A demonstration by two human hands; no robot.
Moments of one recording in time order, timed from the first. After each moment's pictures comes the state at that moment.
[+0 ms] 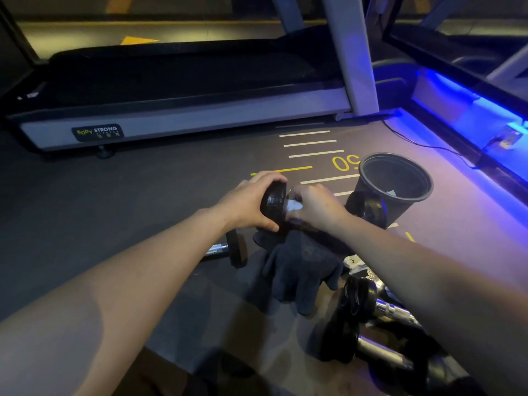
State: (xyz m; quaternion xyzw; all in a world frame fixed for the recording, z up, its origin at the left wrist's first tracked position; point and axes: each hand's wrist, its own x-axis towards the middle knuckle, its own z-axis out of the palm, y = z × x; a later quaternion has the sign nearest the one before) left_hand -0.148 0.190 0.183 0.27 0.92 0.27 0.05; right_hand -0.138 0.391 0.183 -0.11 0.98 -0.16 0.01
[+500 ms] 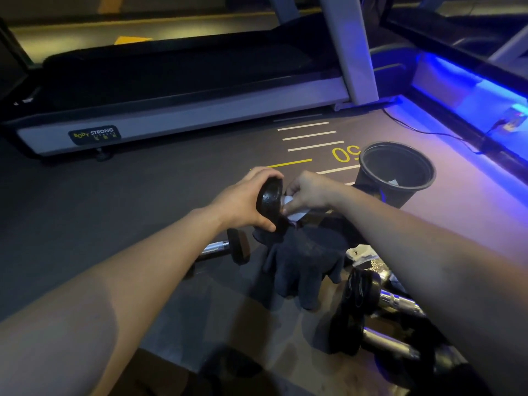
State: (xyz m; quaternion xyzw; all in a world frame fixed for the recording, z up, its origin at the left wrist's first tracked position) left_hand -0.143 0.187 0.185 0.28 0.92 0.28 0.06; right_hand -0.159 0.394 0.196 -0.11 0.96 -0.22 0.17
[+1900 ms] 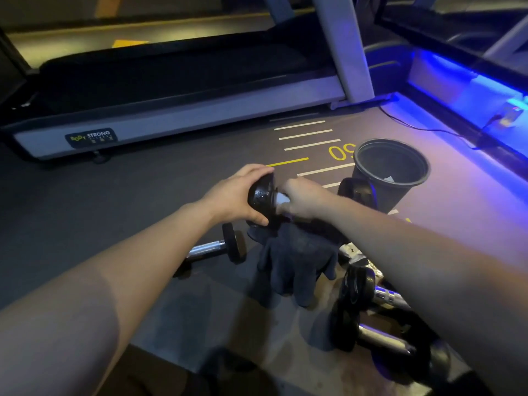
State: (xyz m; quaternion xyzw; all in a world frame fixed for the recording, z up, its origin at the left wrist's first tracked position) left_hand -0.144 0.191 0.195 0.26 0.94 0.23 0.06; right_hand -0.142 0.389 0.185 -0.17 0.98 -0.10 0.09
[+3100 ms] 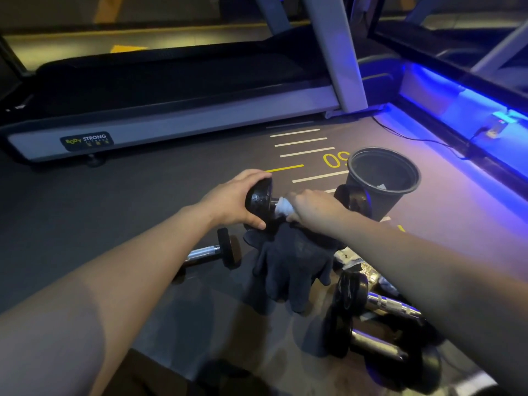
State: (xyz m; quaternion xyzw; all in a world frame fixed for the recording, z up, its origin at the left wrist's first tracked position) left_hand -0.146 0.193 0.194 0.26 0.93 0.23 0.07; right_hand -0.124 0.413 0.180 -0.19 0.98 0.01 0.03
